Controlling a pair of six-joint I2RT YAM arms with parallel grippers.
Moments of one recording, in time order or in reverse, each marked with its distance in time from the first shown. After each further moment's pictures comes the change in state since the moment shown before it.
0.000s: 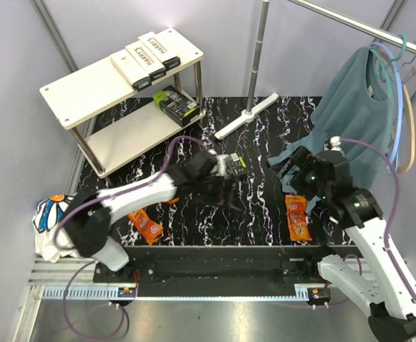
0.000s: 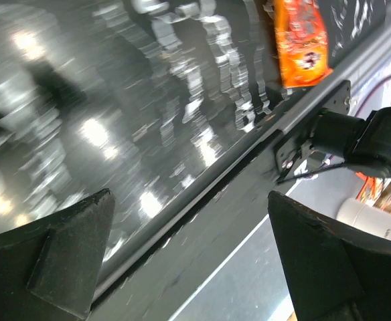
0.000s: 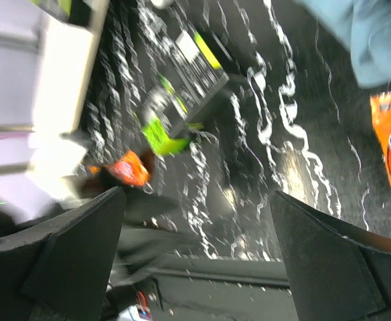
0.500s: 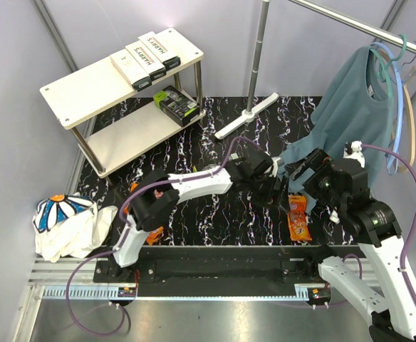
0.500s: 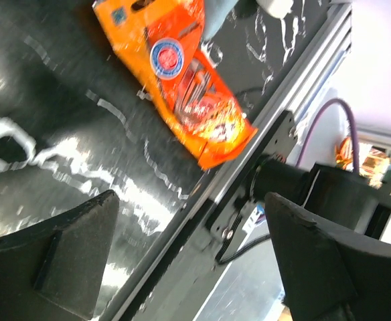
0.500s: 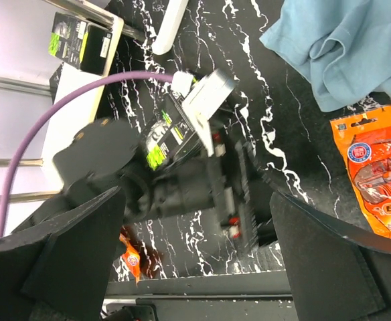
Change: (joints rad) left arm -0.205 0.610 0.578 0.112 0.080 -0.080; right arm 0.000 -0.103 0.096 -0.111 0.142 -0.007
